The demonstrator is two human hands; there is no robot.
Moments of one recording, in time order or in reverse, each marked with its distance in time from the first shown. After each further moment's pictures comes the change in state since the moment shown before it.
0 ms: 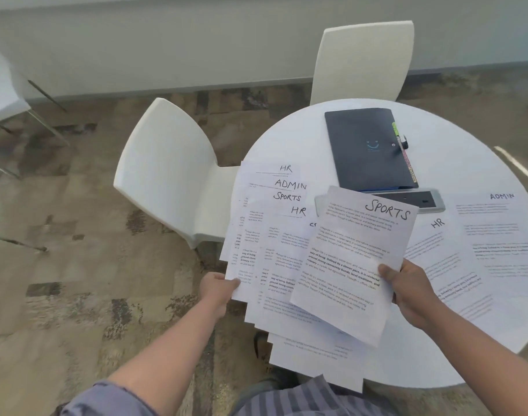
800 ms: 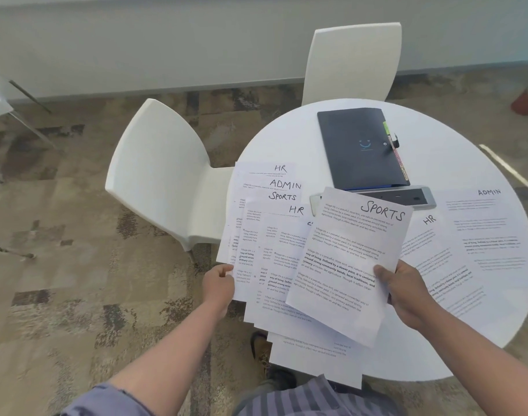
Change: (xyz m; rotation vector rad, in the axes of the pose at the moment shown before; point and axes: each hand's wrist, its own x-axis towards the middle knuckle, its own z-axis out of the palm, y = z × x) left_hand -0.018 0.012 -0.001 0.033 -0.073 0.196; right_hand -0.013 0.004 0.006 0.001 0.017 0.005
